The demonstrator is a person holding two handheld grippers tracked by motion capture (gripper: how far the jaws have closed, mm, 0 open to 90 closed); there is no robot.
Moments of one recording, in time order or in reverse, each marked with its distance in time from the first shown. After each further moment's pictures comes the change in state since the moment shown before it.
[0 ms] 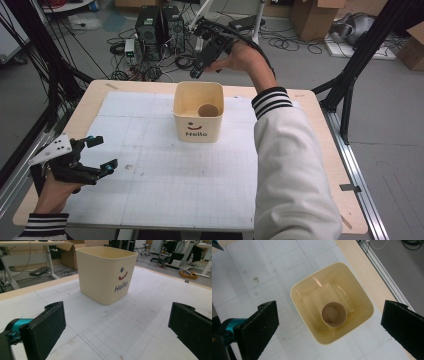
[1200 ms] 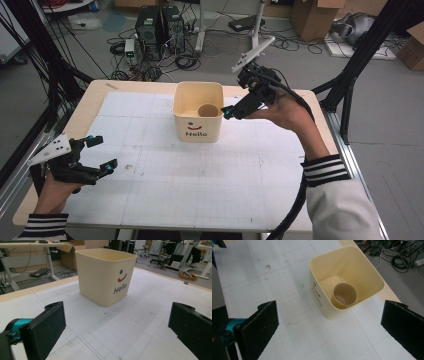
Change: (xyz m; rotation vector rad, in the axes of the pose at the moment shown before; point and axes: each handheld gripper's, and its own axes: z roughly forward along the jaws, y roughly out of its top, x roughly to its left) left arm -0.001 0.001 -0.001 -0.007 -0.001 0.000; right arm 0.044 -0.133 -0.027 -0.221 -0.028 -0.063
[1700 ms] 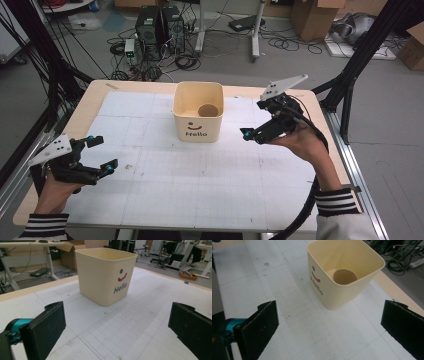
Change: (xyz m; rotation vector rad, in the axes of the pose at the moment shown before) left arm -0.001 0.000 0.001 -0.001 -0.001 -0.003; right arm 0.006 -0.081 -0.002 -0.127 -0.020 0.060
